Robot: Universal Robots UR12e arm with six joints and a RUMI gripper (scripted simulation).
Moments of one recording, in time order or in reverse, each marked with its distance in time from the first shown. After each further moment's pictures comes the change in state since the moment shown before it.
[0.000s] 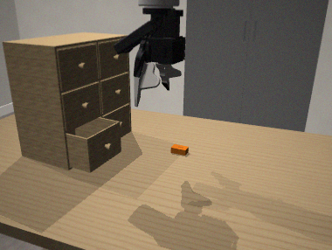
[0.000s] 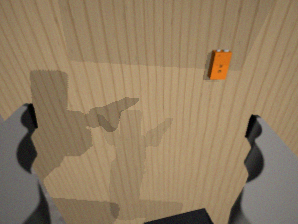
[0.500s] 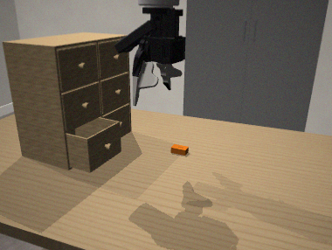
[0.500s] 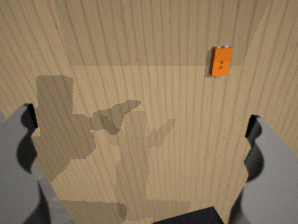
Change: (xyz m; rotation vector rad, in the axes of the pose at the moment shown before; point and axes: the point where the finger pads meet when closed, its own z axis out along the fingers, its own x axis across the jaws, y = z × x) arm 0.001 -0.001 -0.001 0.001 0.000 0.054
